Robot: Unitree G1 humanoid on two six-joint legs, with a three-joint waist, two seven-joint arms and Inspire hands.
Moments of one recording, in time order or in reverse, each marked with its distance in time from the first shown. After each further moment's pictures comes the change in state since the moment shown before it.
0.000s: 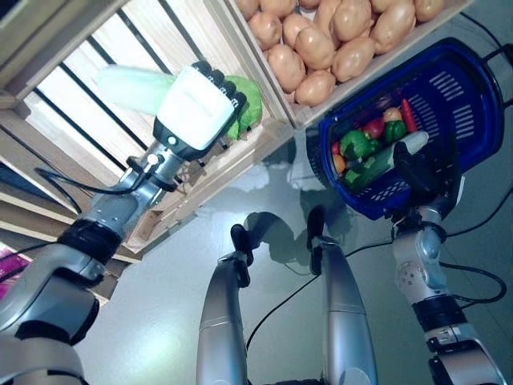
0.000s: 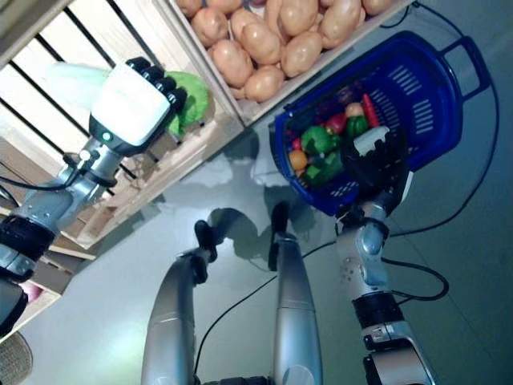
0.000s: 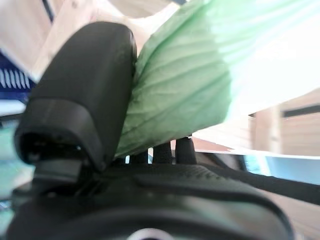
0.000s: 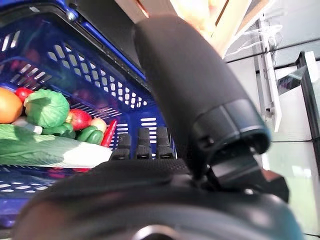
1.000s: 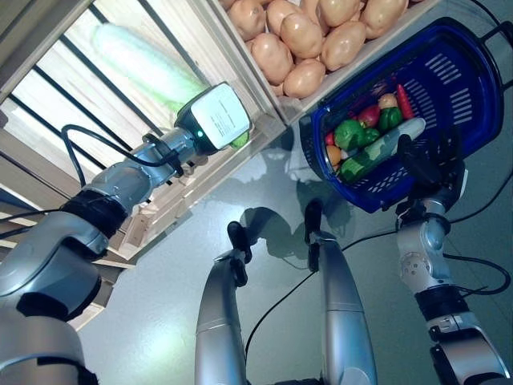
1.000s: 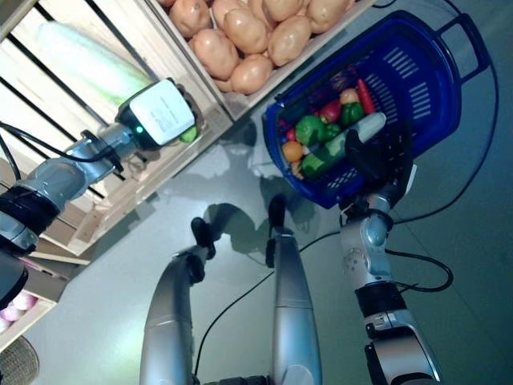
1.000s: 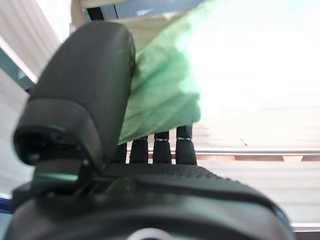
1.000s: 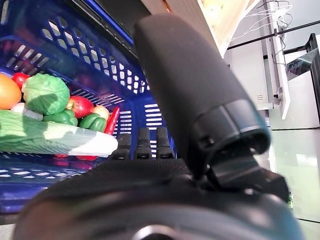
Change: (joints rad) left arm -0.285 -0.010 -0.319 0.192 0.284 0.063 -0.394; right arm -0.100 -0.039 0.002 0.078 0.079 -0.004 0.041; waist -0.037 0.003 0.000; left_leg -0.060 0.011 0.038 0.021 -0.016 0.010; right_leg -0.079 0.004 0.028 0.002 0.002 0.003
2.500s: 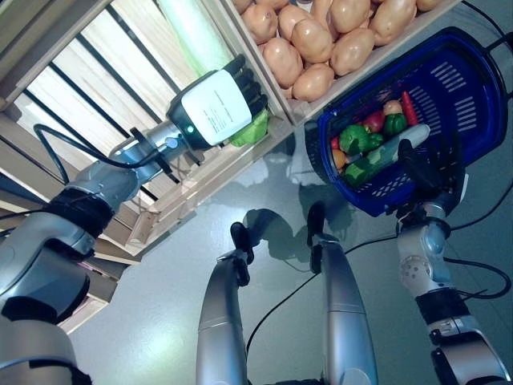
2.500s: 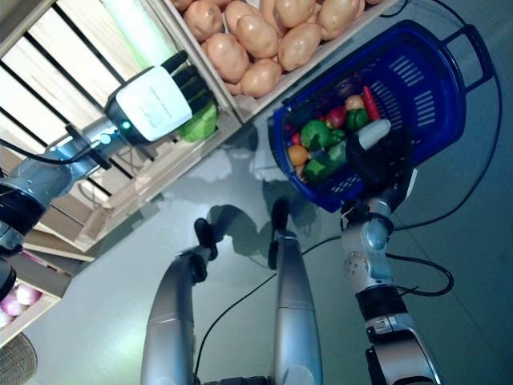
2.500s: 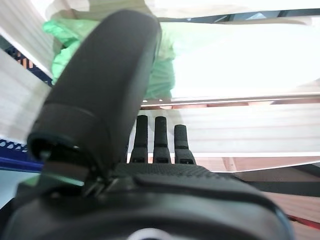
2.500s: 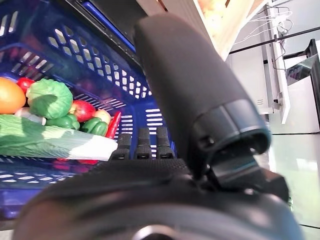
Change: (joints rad) left arm 0.009 0.059 0.050 -0.050 0.033 -0.034 0.249; right arm 0.025 0.002 -0.001 0.000 -0.002 0.000 0.001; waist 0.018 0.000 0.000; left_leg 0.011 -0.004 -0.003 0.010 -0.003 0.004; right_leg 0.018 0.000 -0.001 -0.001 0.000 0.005
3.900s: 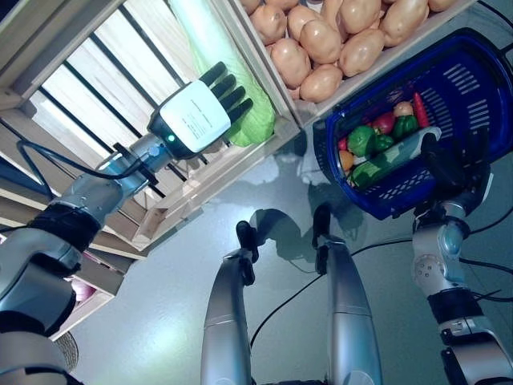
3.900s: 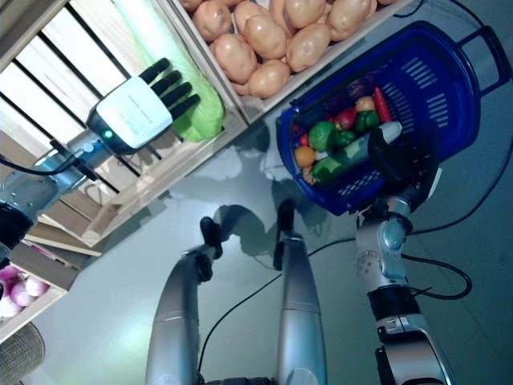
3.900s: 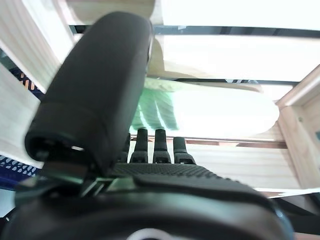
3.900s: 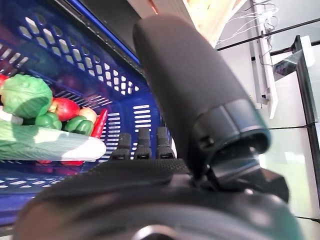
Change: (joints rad) left arm 0.080 0.063 0.021 -0.017 -0.098 0.005 -0.042; right arm 0.006 -0.059 -0.036 0.009 0.045 -0.041 0.009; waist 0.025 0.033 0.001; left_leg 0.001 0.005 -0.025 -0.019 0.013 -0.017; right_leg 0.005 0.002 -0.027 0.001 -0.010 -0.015
